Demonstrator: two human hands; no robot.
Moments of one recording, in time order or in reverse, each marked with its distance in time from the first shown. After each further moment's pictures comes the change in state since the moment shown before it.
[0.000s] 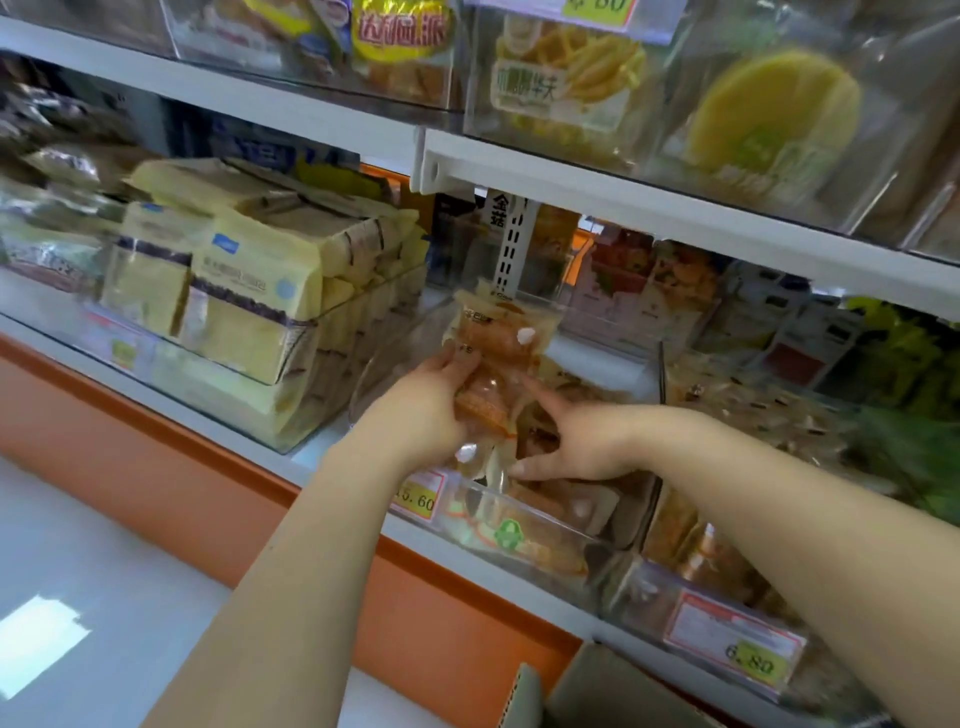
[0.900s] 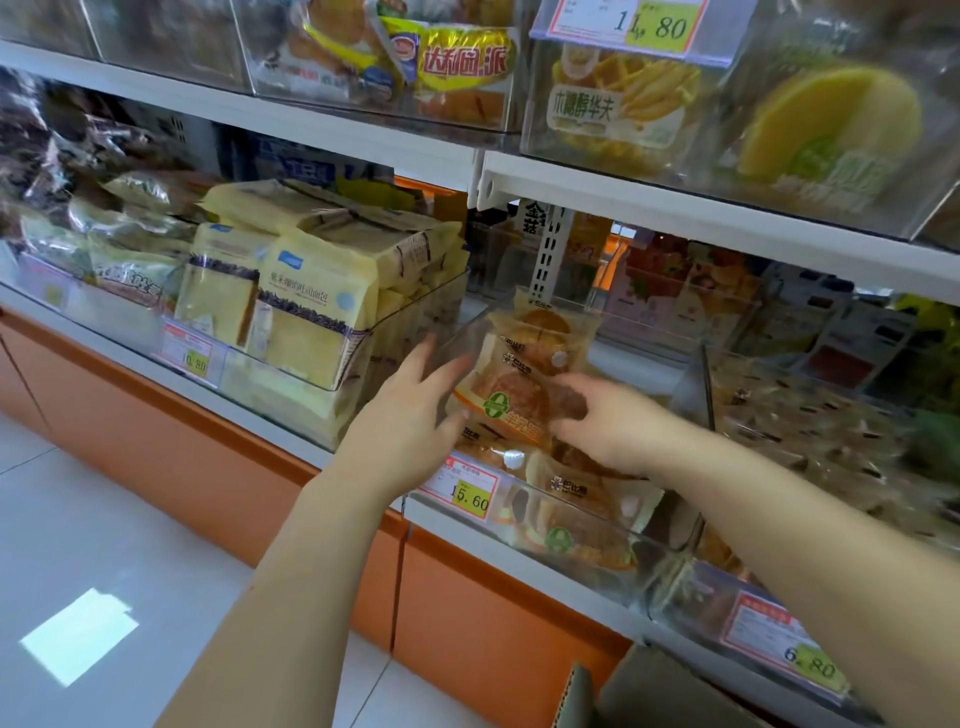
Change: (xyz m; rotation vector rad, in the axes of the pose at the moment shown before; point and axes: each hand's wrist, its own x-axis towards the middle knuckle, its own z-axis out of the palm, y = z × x) left_hand -0.035 -0.042 -0.012 0.022 0.228 -0.013; right_hand -0.011 -0.032 0.004 0.323 0.403 -0.016
